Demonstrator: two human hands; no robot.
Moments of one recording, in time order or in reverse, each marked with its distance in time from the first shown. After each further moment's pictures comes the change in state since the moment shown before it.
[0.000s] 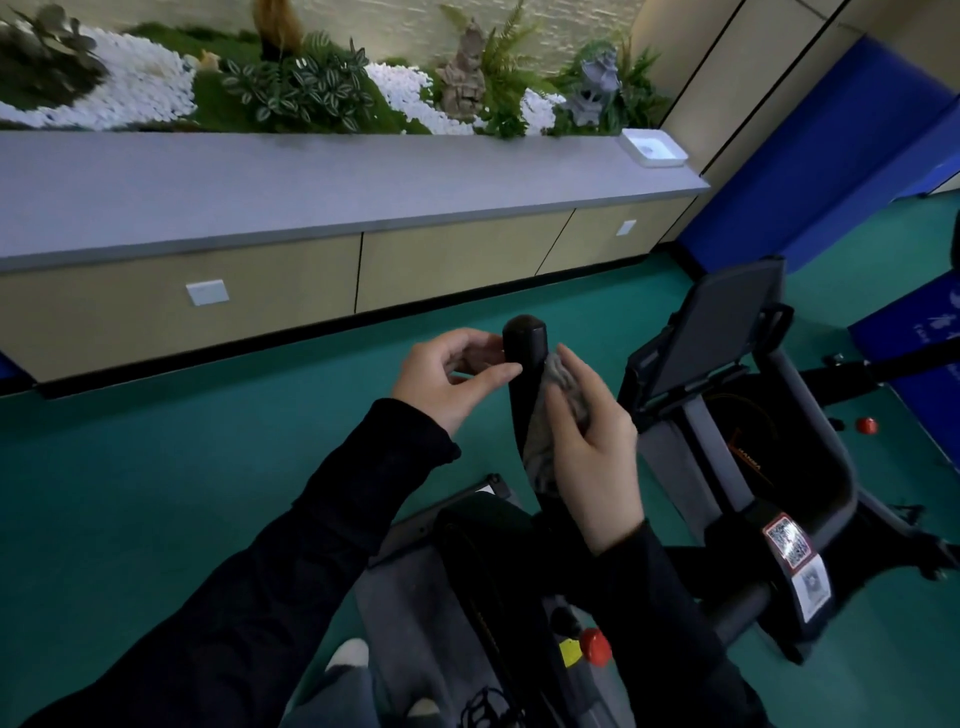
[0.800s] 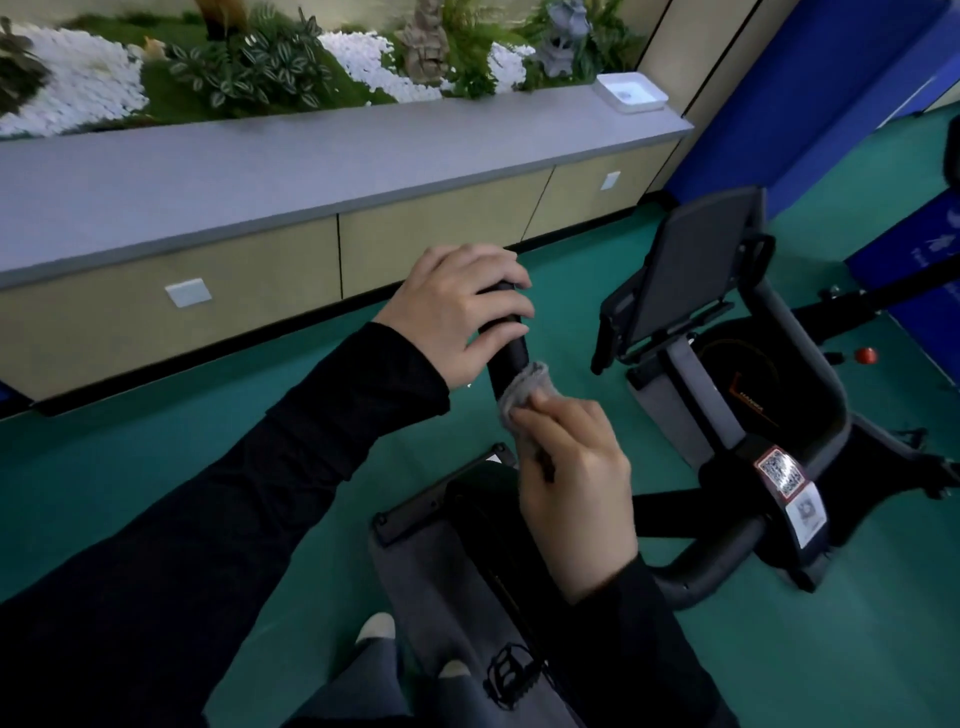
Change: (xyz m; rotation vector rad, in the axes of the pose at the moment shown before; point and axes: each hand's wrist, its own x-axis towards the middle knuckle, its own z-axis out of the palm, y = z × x) left_hand 0.026 0.024 -0.002 0.994 -0.273 0.798; right_hand -0.052 0.024 0.000 -0.427 0.131 -0.347
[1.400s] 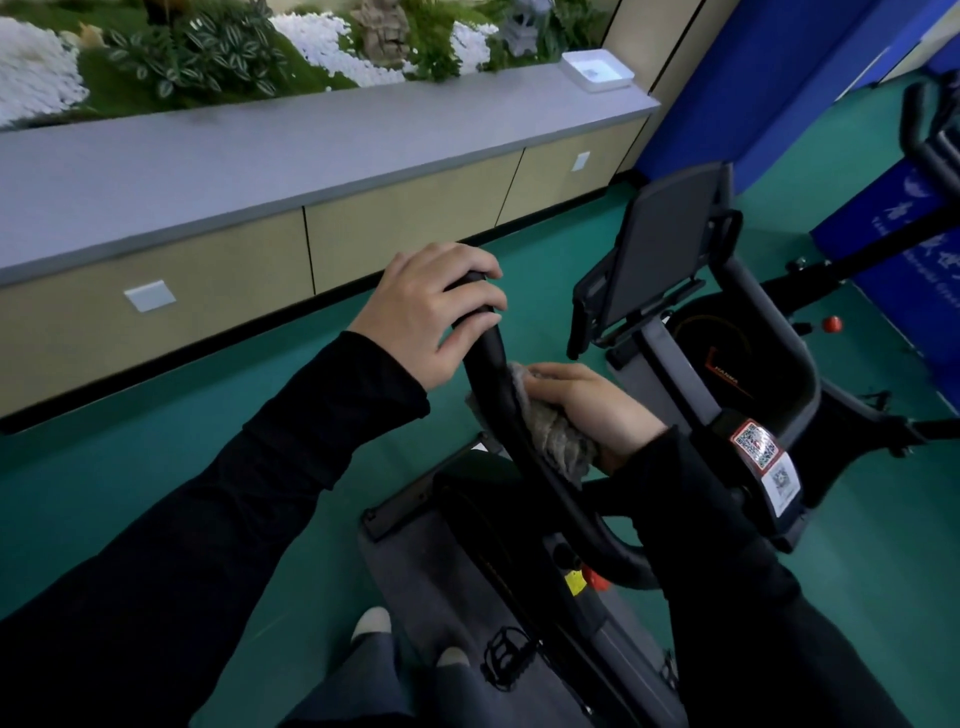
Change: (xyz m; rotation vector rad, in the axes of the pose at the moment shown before) left_hand -0.004 0.002 0.011 -0.117 0.057 -0.013; right_hand 0.061 0.038 -0.017 0.825 -0.654 0.936
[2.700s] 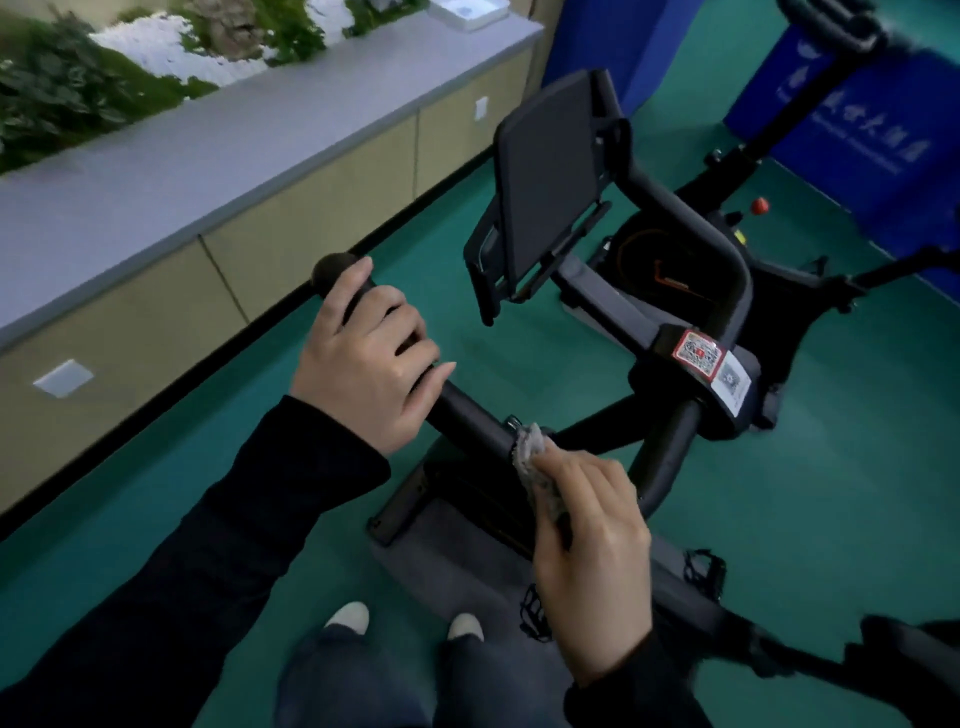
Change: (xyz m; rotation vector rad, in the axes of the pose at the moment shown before) left_hand -0.013 0.026 0.028 0.426 -0.019 0.210; right_hand -0.086 0.111 0.040 -0.720 0.967 -0.630
